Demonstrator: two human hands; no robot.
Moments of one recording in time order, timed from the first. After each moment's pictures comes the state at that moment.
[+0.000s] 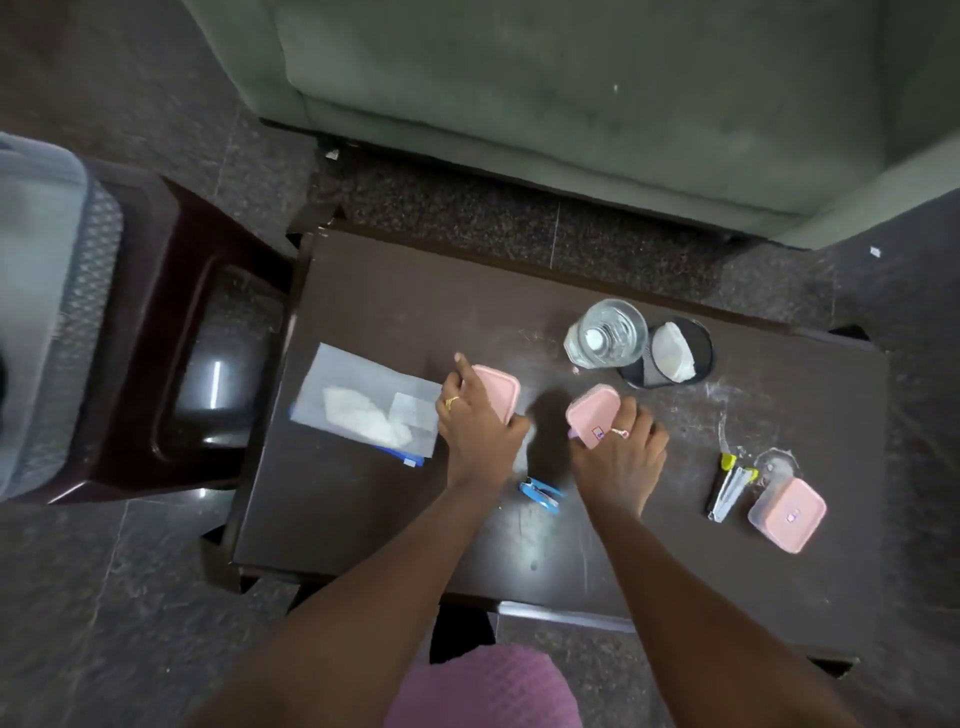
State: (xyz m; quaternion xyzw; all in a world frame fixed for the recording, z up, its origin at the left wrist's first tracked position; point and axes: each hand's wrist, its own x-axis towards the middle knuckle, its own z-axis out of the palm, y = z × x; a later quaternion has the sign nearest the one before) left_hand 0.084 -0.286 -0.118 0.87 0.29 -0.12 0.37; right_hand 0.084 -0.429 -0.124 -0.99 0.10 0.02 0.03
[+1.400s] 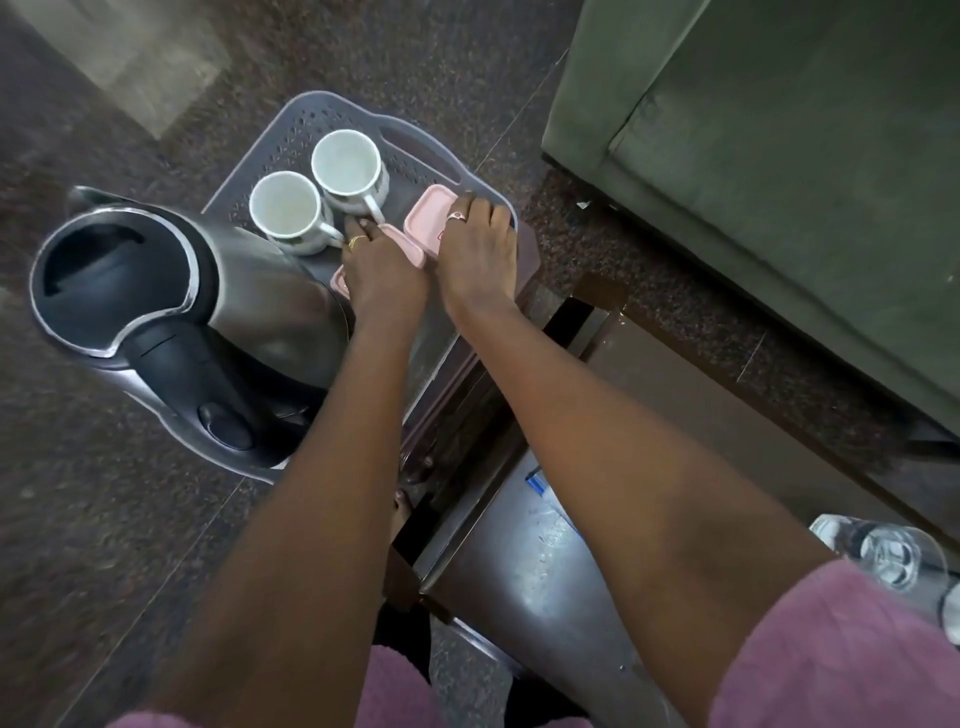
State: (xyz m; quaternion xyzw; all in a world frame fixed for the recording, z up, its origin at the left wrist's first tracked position) left_hand 0.134 0.180 -0.093 0.83 0.51 -0.03 0.24; right_hand 0.190 0.116 -0.082 -0.94 -0.30 0.06 0.11
